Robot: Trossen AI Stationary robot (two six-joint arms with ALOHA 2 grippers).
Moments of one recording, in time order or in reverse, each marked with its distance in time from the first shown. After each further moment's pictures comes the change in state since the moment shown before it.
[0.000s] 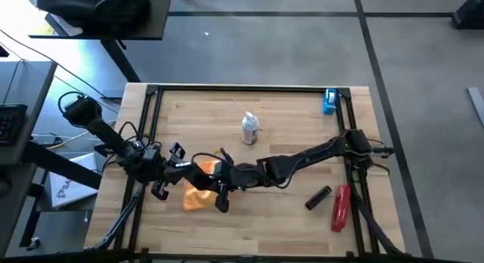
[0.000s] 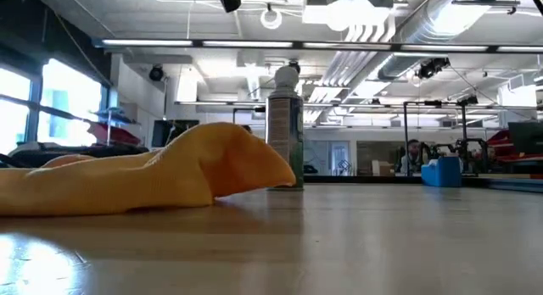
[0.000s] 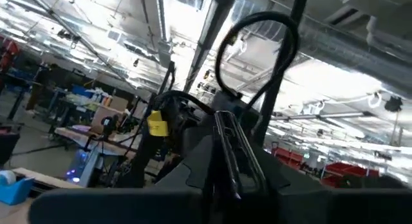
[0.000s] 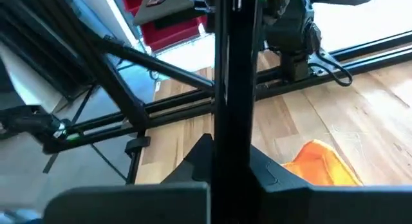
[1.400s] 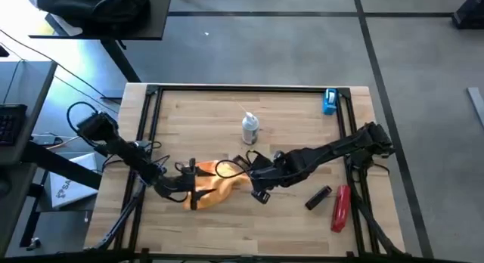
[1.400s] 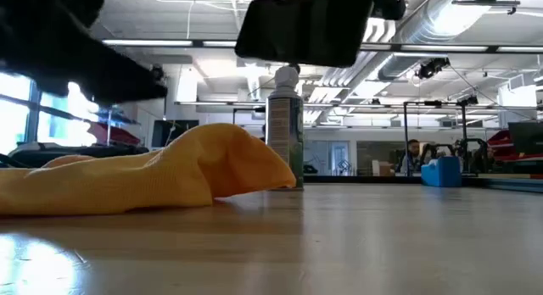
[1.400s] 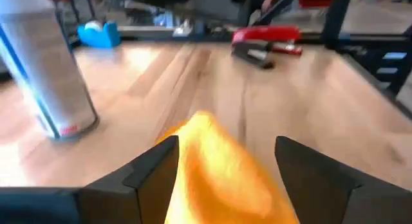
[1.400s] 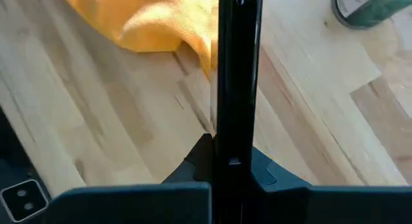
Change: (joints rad) left arm 0.090 0.433 0.002 -0.537 -0.110 -0.316; right arm 0.053 -0.180 -0.004 -1.061 0.026 0.468
